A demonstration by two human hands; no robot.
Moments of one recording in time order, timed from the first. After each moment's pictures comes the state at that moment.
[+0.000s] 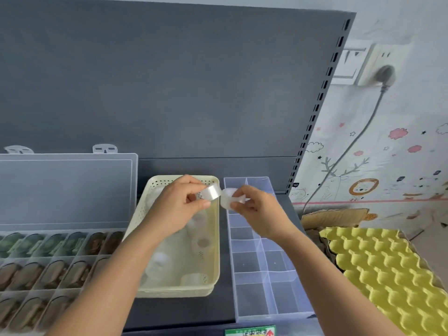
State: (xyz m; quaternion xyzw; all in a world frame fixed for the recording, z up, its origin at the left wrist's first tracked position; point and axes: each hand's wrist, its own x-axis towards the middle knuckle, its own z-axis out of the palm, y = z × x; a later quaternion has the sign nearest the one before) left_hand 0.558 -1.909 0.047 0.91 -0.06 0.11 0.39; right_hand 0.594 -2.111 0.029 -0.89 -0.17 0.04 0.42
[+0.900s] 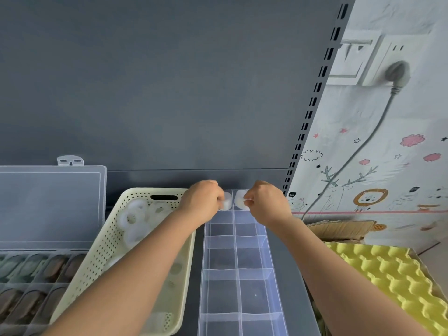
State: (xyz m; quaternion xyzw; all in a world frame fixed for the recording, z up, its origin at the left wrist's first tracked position) left_hand 0.679 -1.983 0.014 0.99 -0.05 0.02 0.11; right_hand 0.704 -2.156 0.006 -0.97 -0.17 -0.02 0.16
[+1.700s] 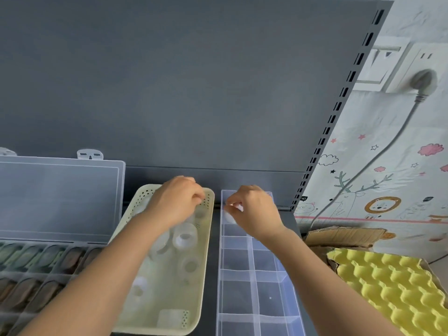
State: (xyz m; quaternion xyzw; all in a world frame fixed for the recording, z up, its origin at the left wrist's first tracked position) left_hand 0.638 -1.912 0.042 0.99 -0.05 0.06 0.12; right_hand 0.665 -2.105 0.024 -0.94 -0.26 -0.04 0.22
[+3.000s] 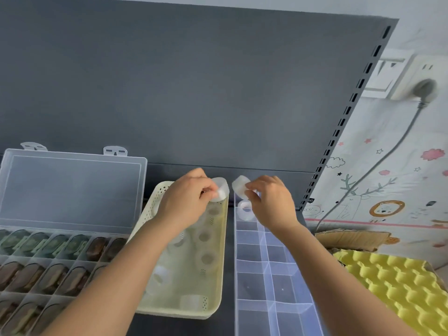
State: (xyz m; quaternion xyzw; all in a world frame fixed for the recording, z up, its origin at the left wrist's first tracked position) left_hand 0.596 -1.908 0.050 0.94 -0.03 0.18 0.28; right_hand 0.653 -2.097 0.033 -0.94 -0.20 -0.14 0.26
